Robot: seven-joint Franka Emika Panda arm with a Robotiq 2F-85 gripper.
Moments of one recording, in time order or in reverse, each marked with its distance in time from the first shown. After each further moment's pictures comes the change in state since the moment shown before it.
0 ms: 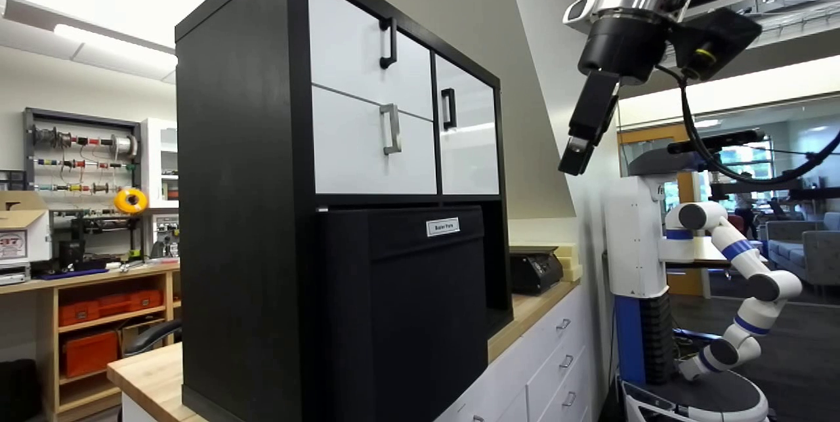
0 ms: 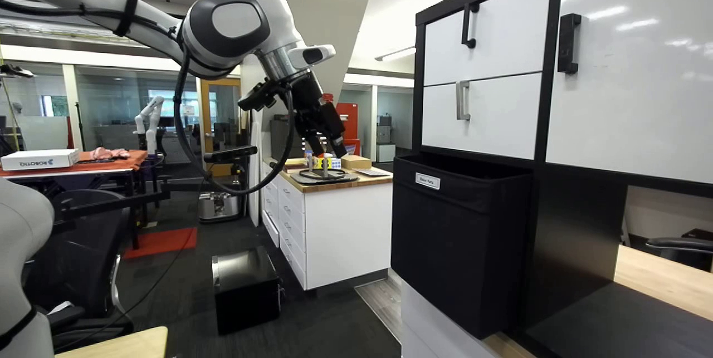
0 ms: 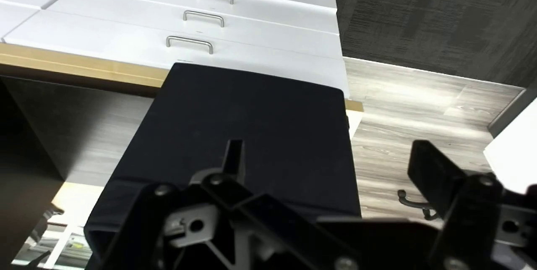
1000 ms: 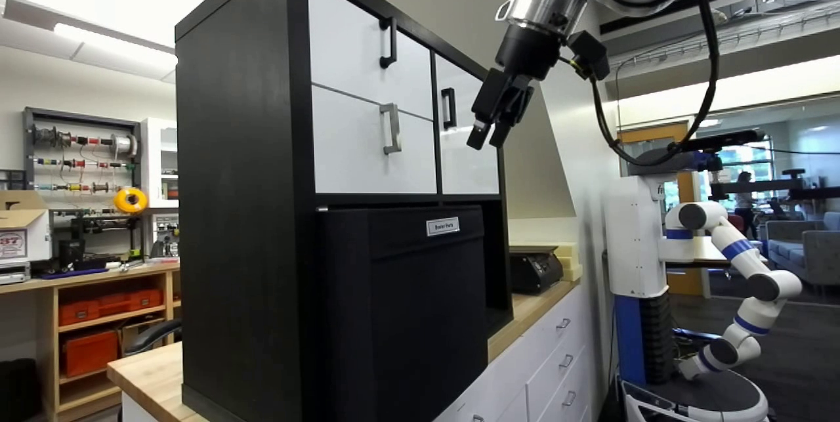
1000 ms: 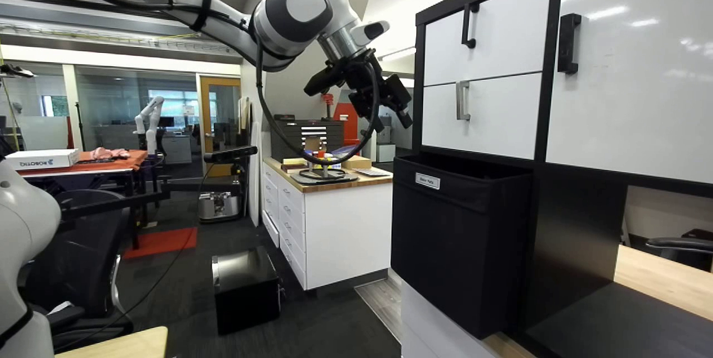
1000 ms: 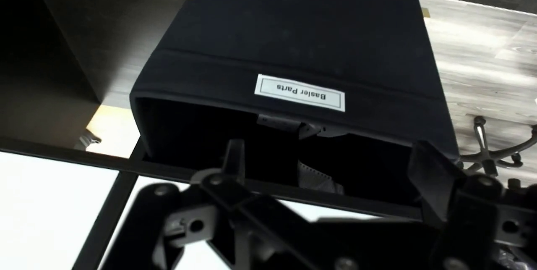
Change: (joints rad) arm -0.073 0.307 -0.031 0.320 -0.121 0.121 0.000
